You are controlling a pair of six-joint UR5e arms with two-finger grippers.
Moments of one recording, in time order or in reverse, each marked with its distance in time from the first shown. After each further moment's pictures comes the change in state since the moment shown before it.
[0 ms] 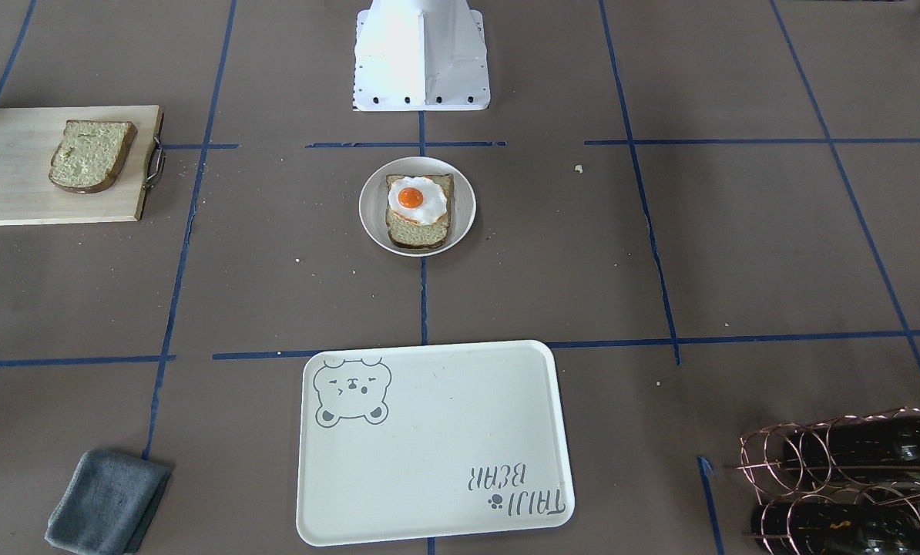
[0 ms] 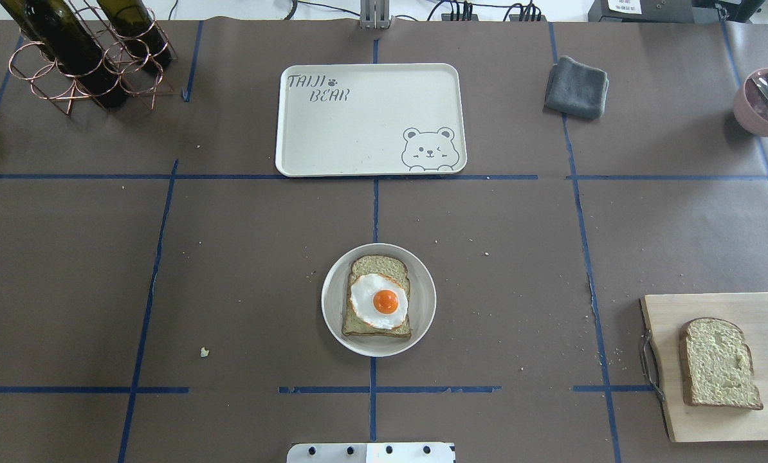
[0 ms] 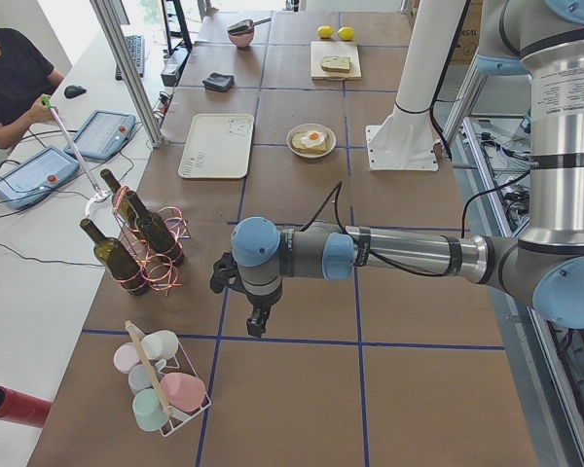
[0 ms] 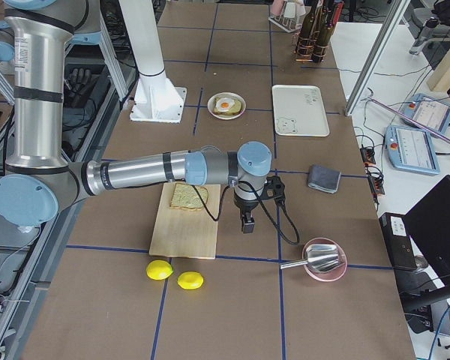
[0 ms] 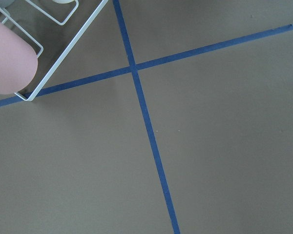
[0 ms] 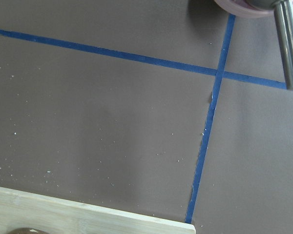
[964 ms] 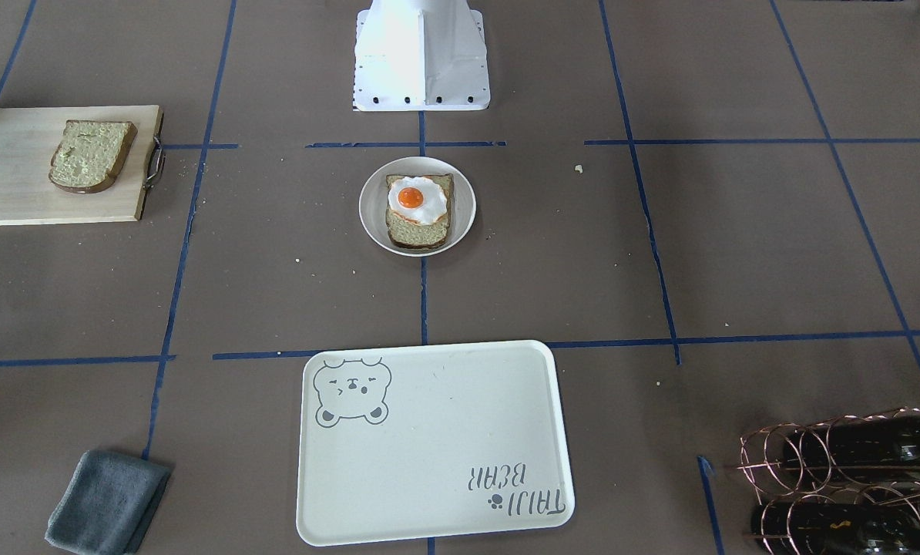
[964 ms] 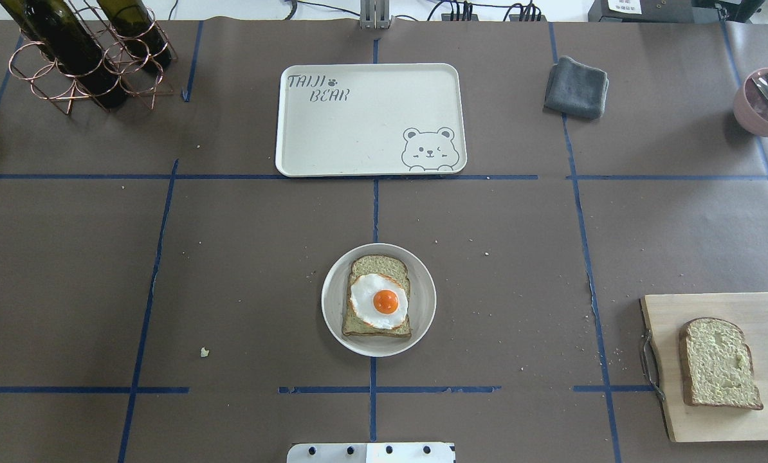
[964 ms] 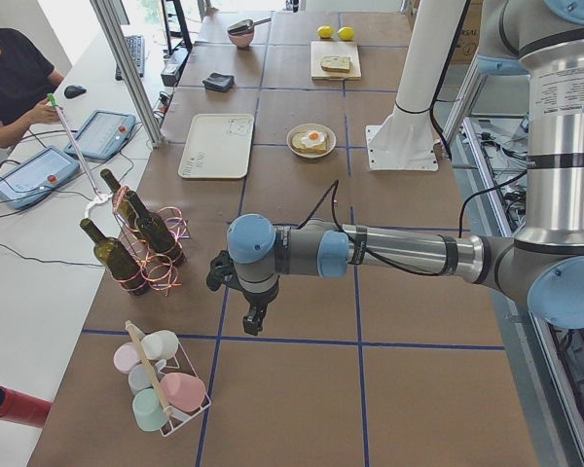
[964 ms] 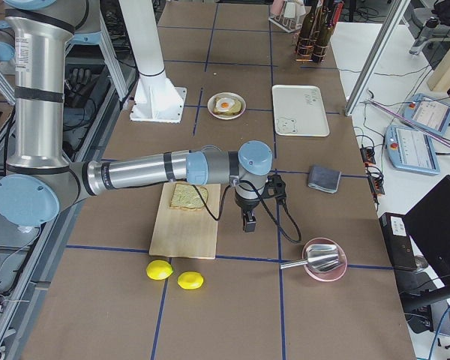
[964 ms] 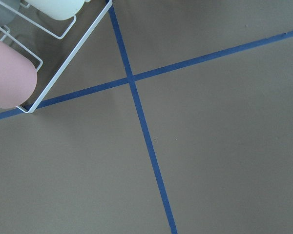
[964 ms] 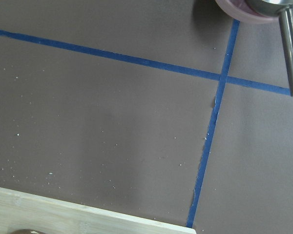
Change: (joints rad) left arm 0.006 -0.012 0.013 0.005 0.007 -0.001; right arm -0.010 0.006 -0.004 0.011 0.000 -0.006
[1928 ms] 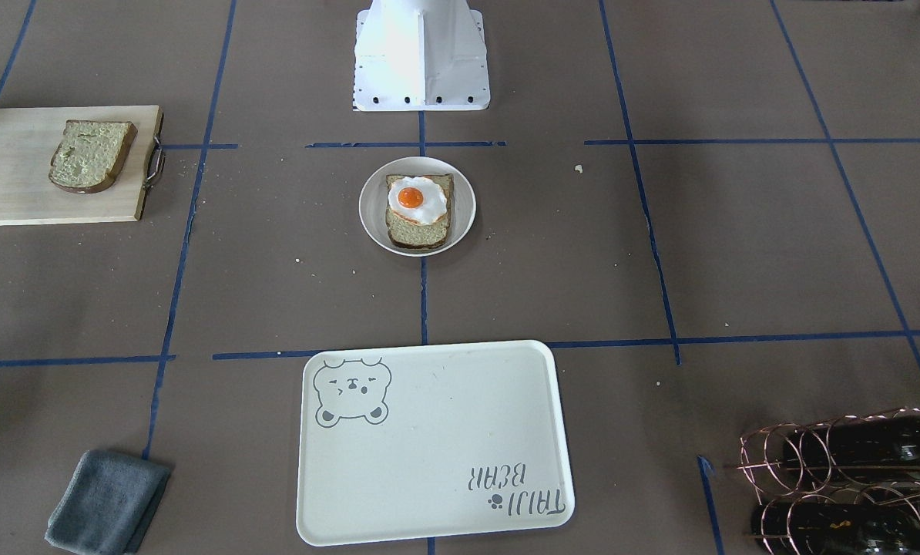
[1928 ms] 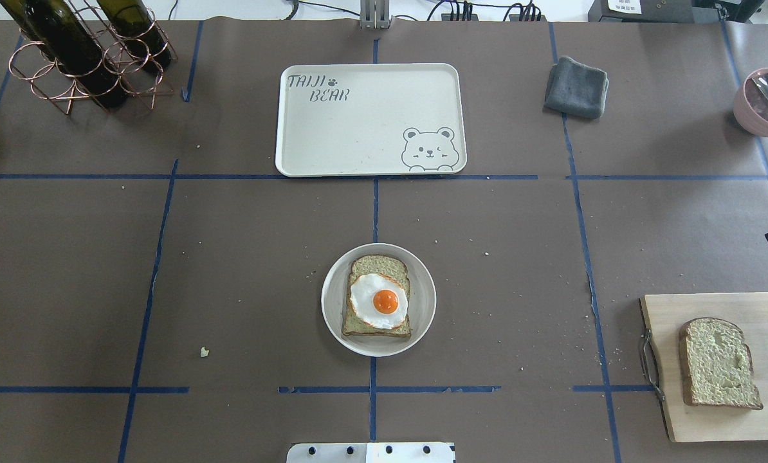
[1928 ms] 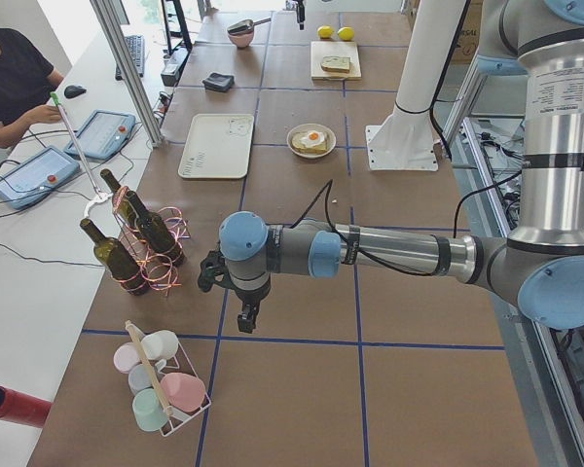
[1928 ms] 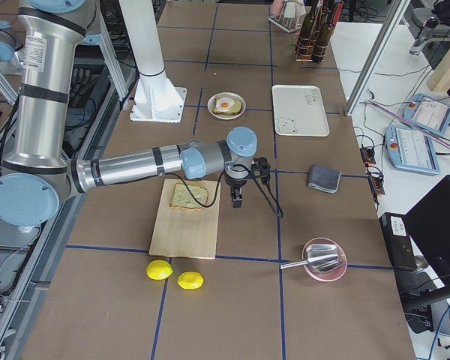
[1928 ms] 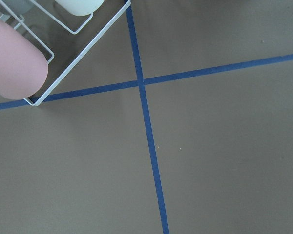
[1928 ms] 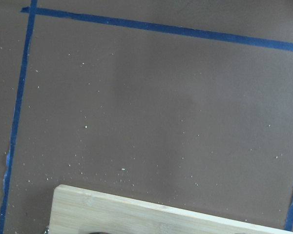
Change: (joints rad) left arm 0.002 -0.038 0.022 -0.041 -0.005 -0.132; right arm -0.237 -0.138 0.097 0.326 0.024 0.401
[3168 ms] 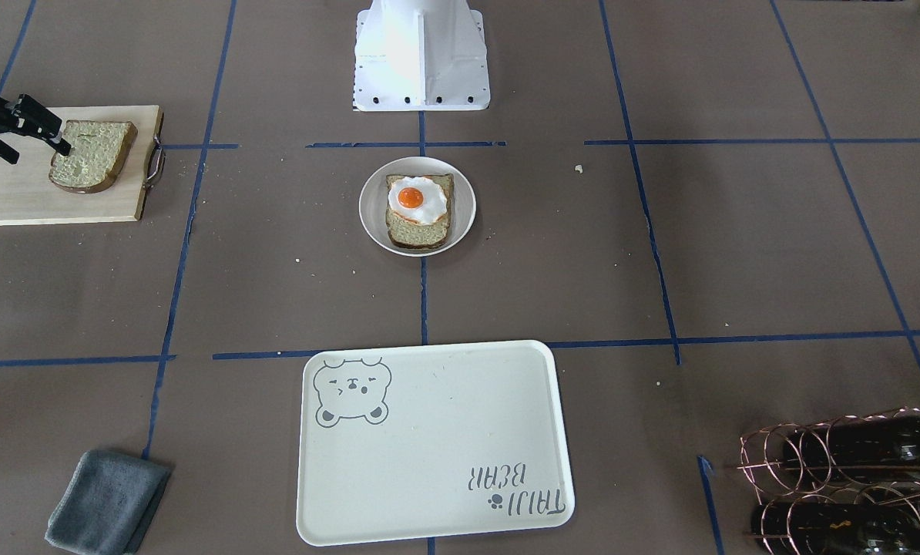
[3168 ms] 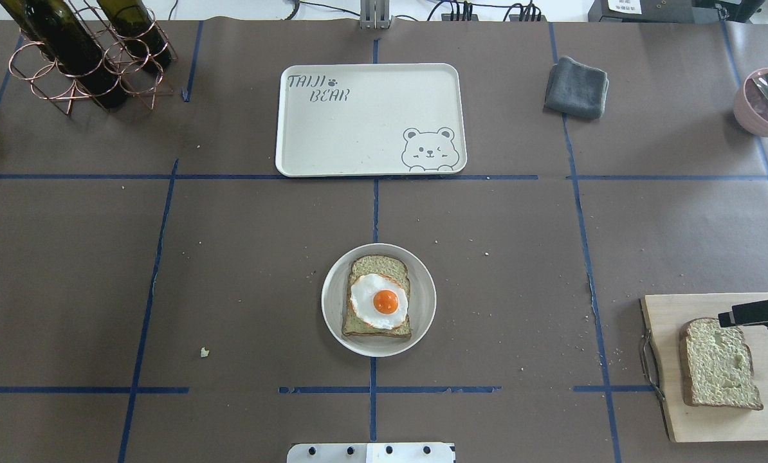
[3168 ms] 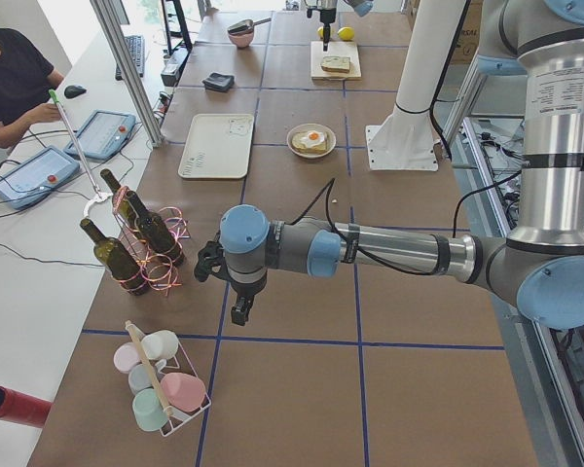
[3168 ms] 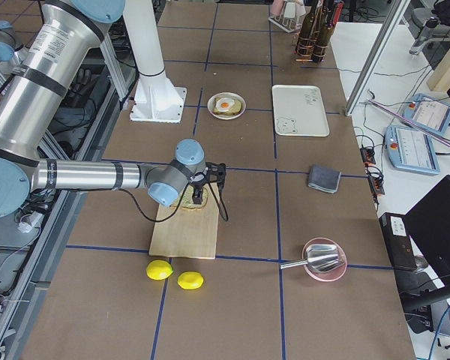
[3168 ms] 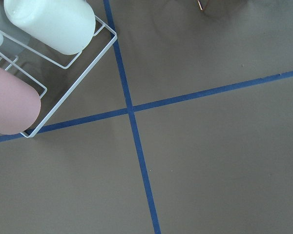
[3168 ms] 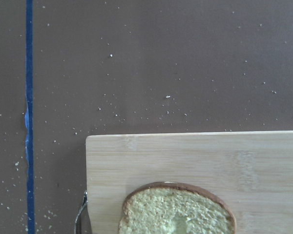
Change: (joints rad) left arm 0.000 -0.001 -0.005 -0.064 -0.024 -0.001; right arm -0.395 -0.251 -0.027 0.737 -0.194 0.752
